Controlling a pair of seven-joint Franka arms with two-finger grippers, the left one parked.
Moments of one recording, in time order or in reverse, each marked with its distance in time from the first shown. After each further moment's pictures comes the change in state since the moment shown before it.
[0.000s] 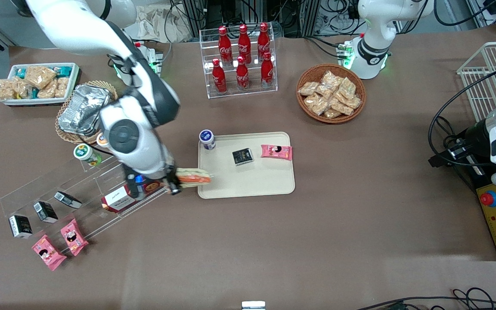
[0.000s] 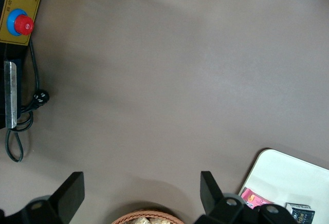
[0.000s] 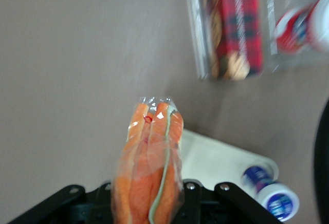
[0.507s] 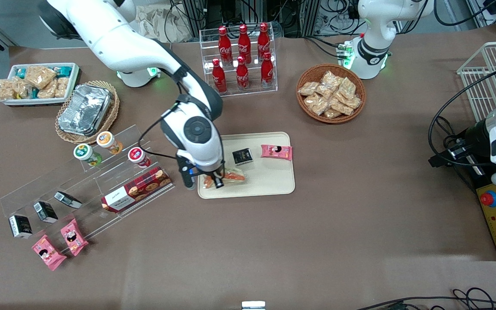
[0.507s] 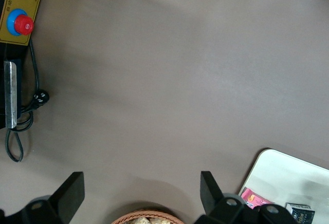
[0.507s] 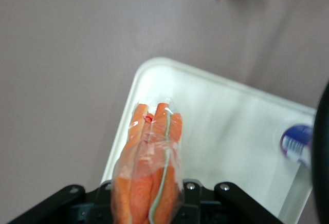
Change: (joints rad) arm 0.179 0.163 0.002 0.017 -0.143 0.146 0.283
